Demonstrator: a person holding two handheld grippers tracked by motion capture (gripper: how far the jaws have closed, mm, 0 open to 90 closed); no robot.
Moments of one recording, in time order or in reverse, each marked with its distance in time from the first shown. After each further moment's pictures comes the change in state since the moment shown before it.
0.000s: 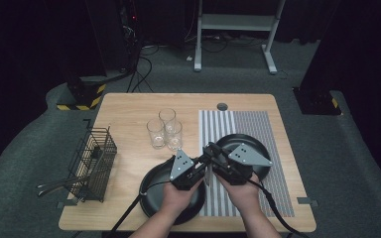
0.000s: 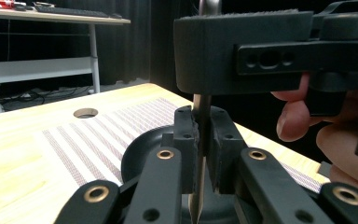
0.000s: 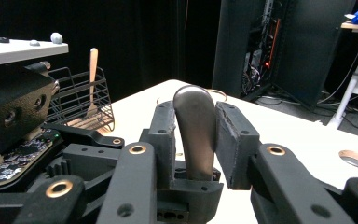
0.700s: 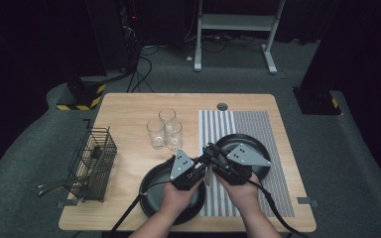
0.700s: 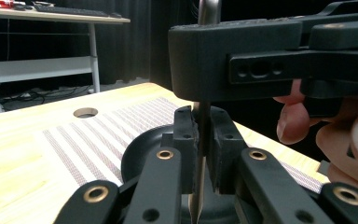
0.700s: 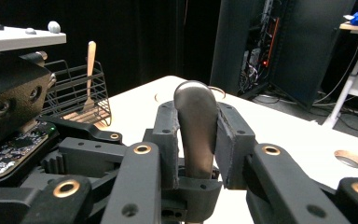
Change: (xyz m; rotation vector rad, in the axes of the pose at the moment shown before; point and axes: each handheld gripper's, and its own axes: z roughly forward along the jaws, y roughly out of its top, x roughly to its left) left arm 0.000 0.001 0.000 0.006 -0.001 0.003; right arm 0.001 0.000 0.001 0.015 -0.008 -0.031
